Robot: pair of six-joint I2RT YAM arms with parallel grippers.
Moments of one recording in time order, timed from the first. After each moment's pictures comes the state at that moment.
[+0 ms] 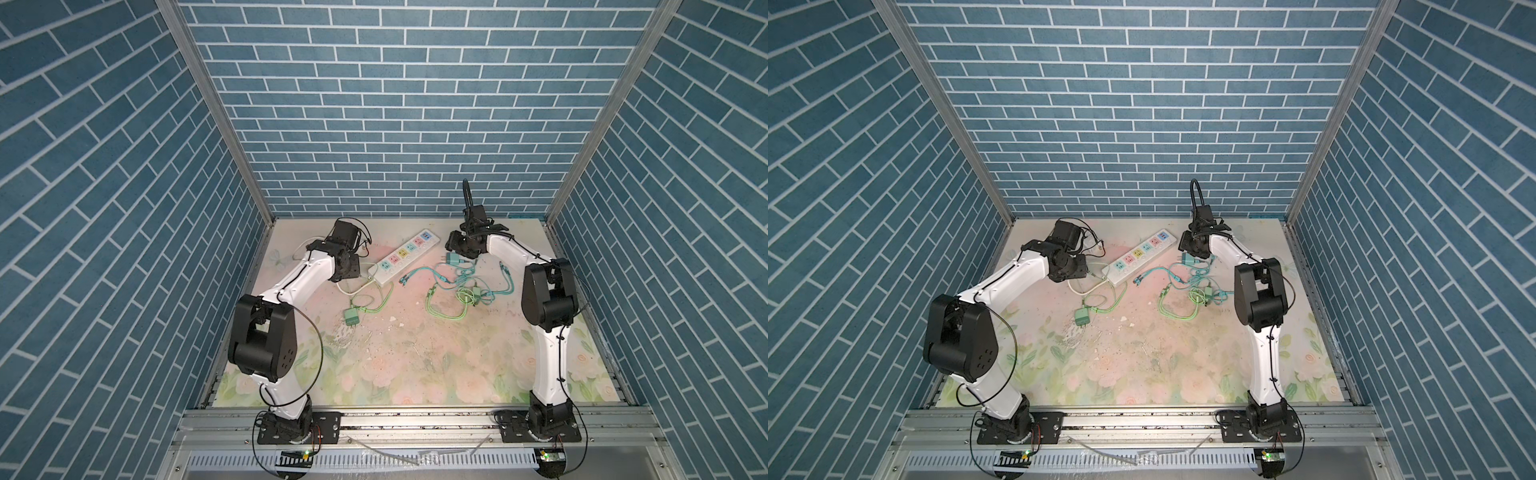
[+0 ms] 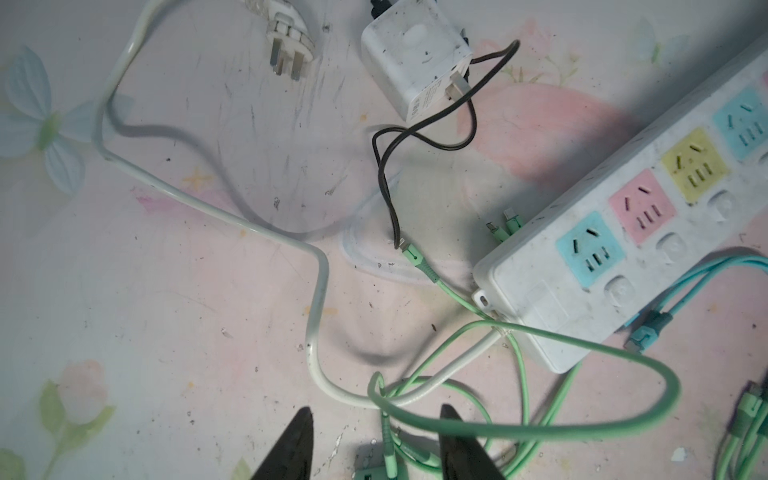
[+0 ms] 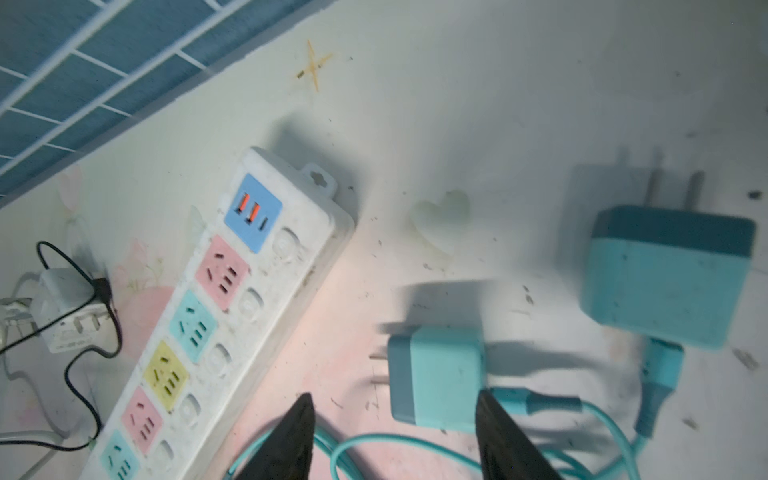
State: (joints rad) left arm -0.29 1.71 1.36 -0.74 -0.17 -0.37; right arm 0.34 2.22 1.83 -0.55 -0.13 0.53
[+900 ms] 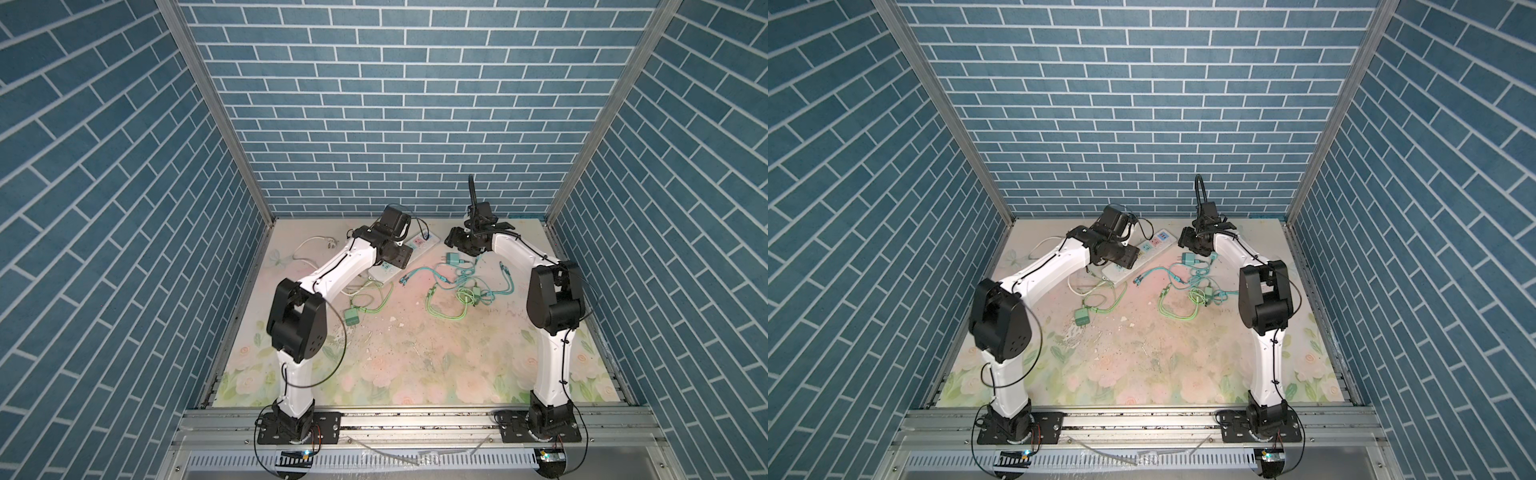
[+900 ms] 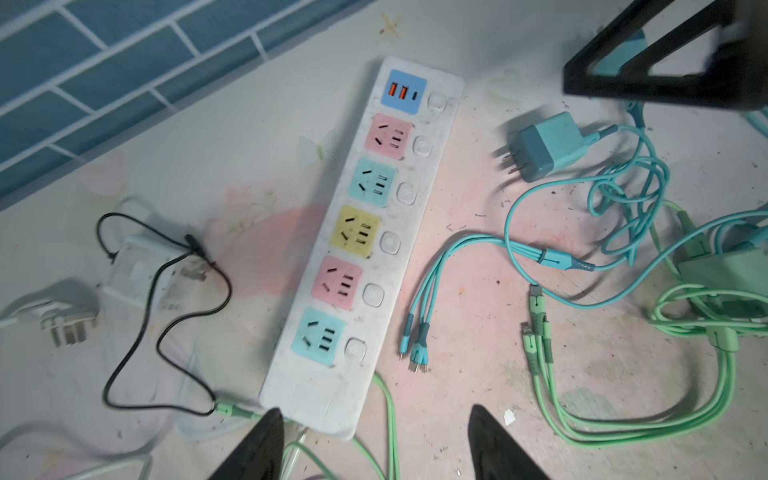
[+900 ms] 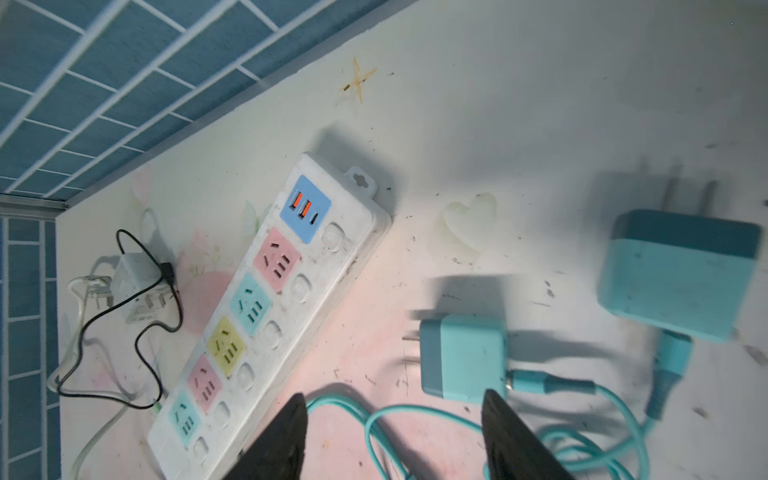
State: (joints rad) left arm -0.55 2.03 1.83 -0.78 -0.04 0.00; right arm 0.30 2.08 1.72 -0.53 -0.21 0.53
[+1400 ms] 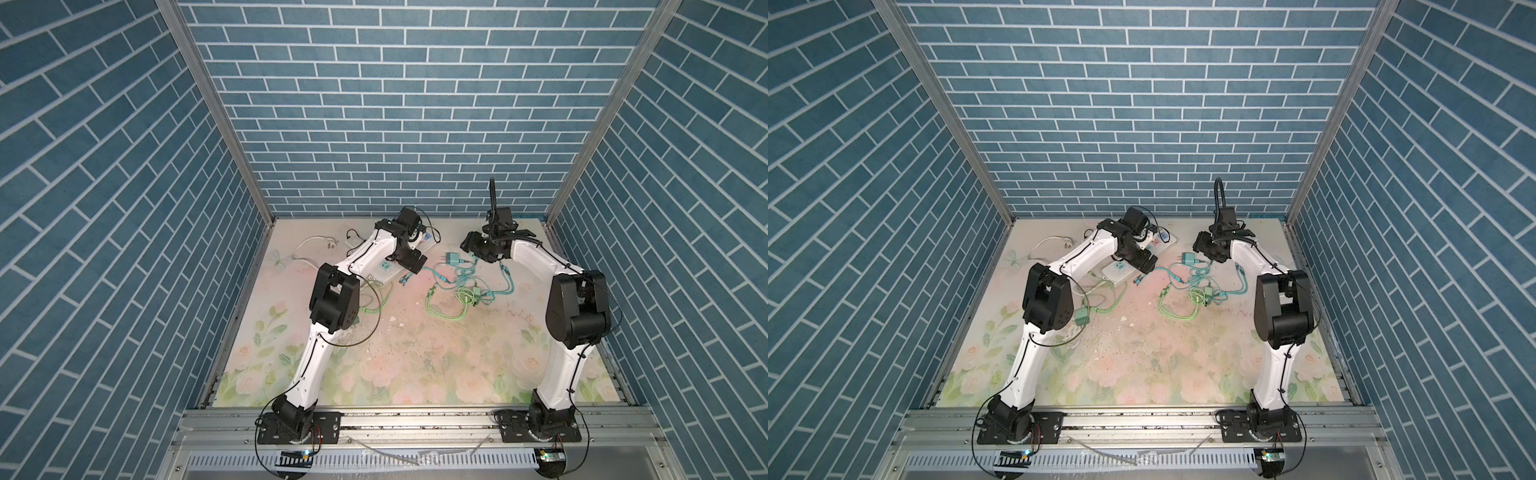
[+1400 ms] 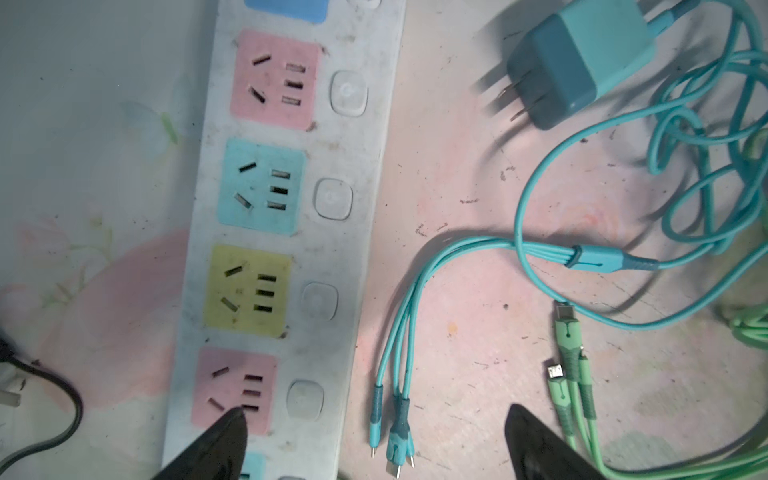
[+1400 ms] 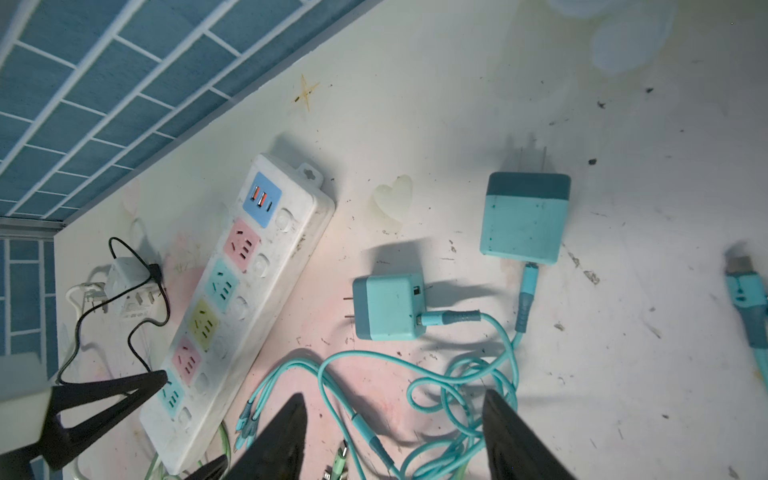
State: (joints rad) left arm -0.53 2.40 2.21 -0.99 0.08 0.11; right arm 0.25 1.95 1.54 -0.50 -0.21 0.52
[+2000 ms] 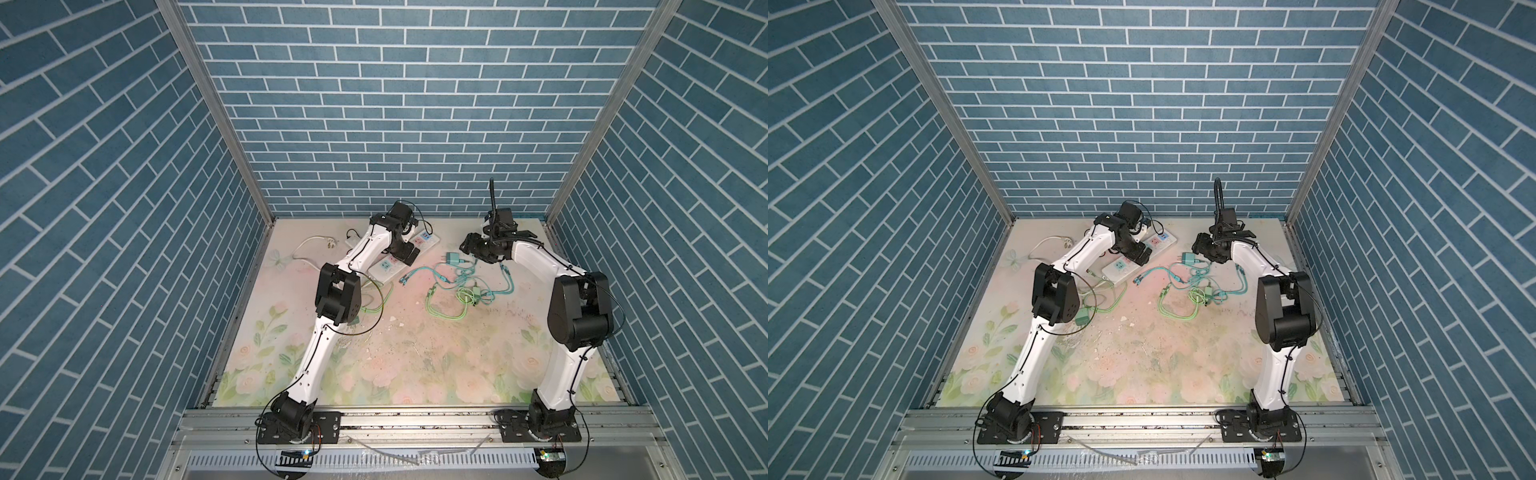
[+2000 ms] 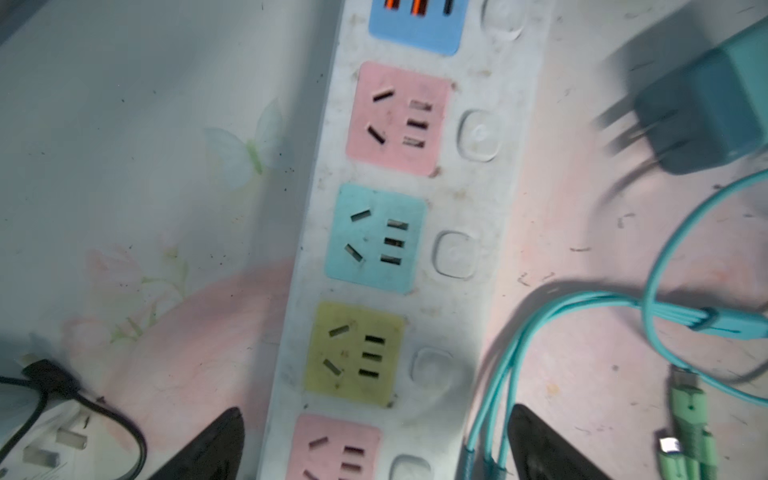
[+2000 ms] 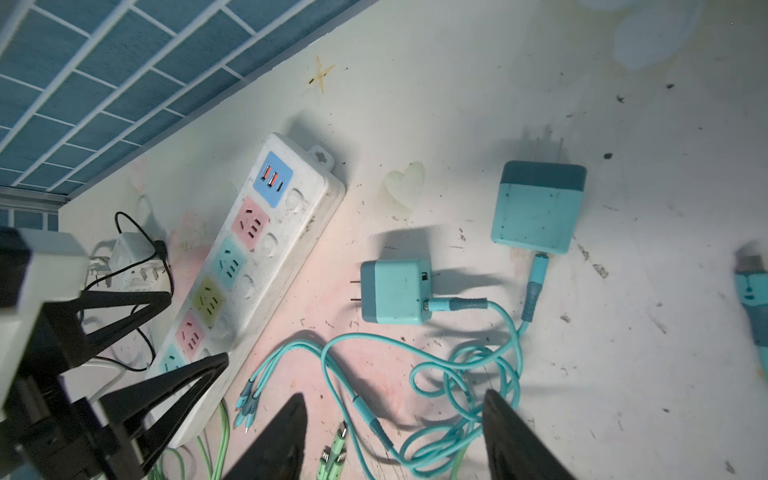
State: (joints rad) left arm -0.46 2.59 2.49 -1.07 0.05 0.14; right arm 0.25 1.92 1.52 -0.50 -0.24 0.47
